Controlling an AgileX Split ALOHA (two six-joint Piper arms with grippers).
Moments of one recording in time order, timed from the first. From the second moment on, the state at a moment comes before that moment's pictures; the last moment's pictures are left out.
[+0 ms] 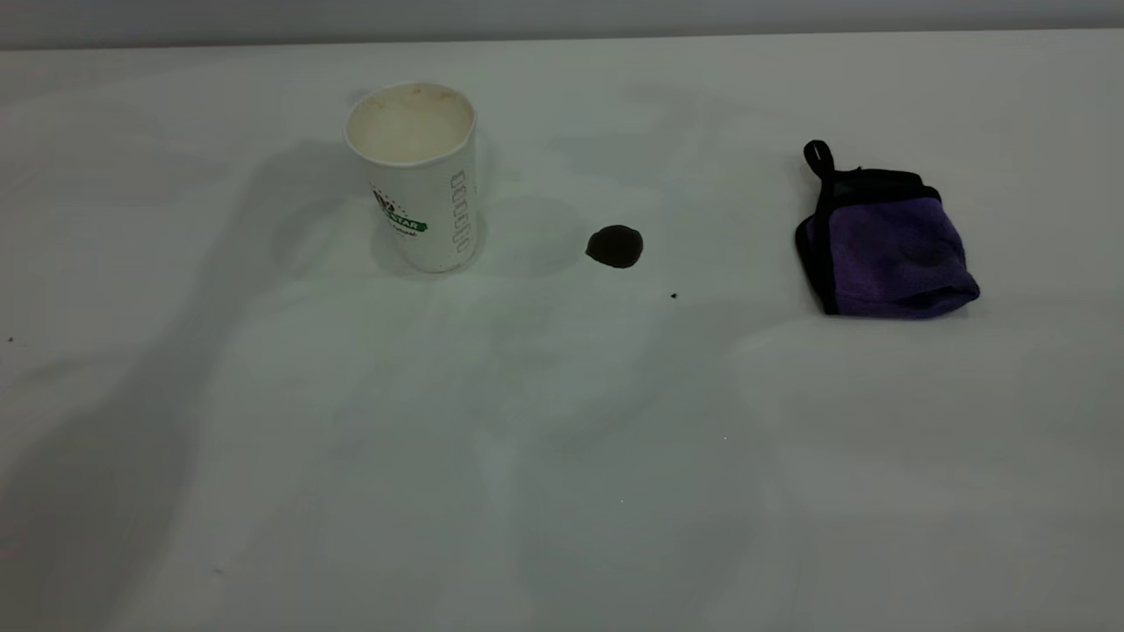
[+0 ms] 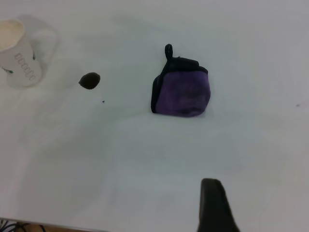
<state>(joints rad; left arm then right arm) -0.25 2.32 -2.31 -0.19 1.17 0.17 0.08 -0.02 -0.47 0.12 1.13 -0.01</state>
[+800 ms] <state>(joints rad) -0.52 1.47 -1.78 -0.10 1.17 0.09 0.08 -0.02 -0.47 0.12 1.13 -0.01</state>
